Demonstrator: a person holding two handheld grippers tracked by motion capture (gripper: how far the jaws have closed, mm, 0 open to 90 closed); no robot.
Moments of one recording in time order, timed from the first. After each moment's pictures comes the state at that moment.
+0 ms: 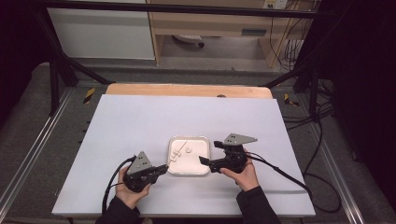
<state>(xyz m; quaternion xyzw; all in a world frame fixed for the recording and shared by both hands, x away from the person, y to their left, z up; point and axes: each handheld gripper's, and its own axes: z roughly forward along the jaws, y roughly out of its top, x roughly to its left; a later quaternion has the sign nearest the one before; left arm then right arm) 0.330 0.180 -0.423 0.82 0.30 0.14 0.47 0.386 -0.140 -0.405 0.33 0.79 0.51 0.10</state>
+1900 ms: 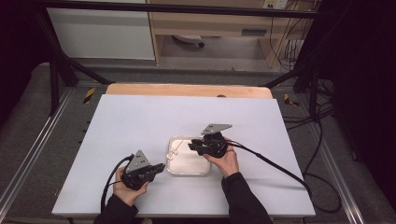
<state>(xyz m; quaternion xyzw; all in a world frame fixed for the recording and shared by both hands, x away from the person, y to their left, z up) 0.335 0.184 -0.427 0.82 0.31 0.15 0.45 0.426 -0.097 -0.409 0.31 0.82 0.47 0.09</state>
